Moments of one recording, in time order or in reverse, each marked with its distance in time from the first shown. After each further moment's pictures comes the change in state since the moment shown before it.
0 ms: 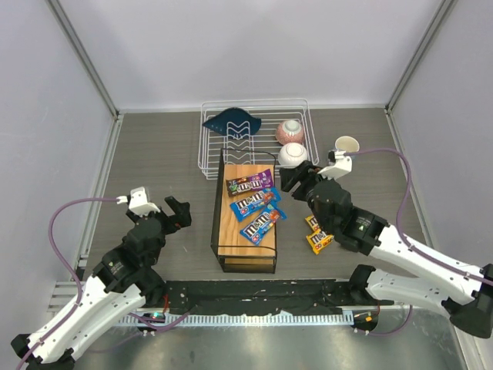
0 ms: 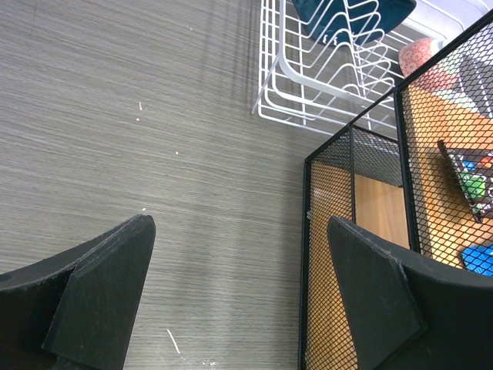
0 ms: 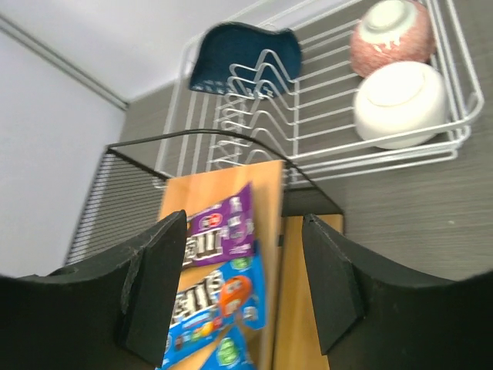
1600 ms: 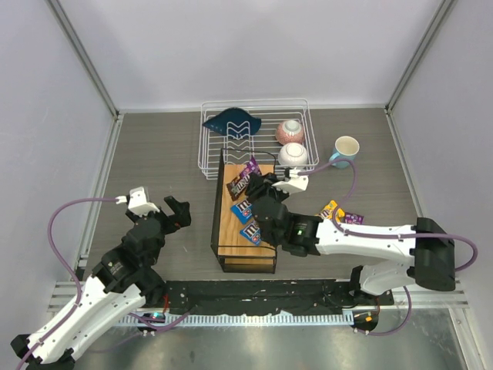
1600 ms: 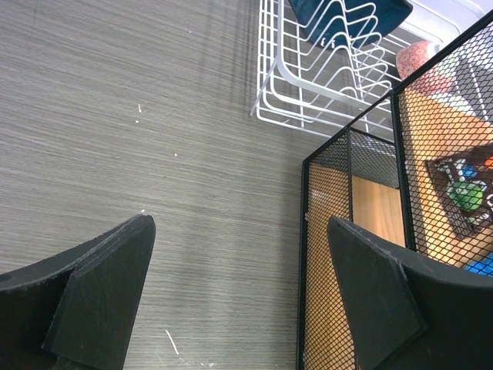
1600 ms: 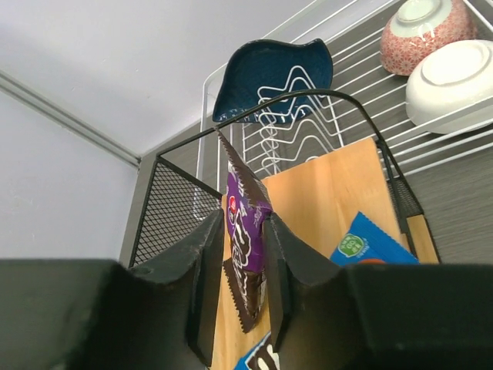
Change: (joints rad) left arm 0.001 -0.003 0.004 0.000 -0.001 0.000; right arm 0.261 0.466 0.133 0.339 0.485 0.101
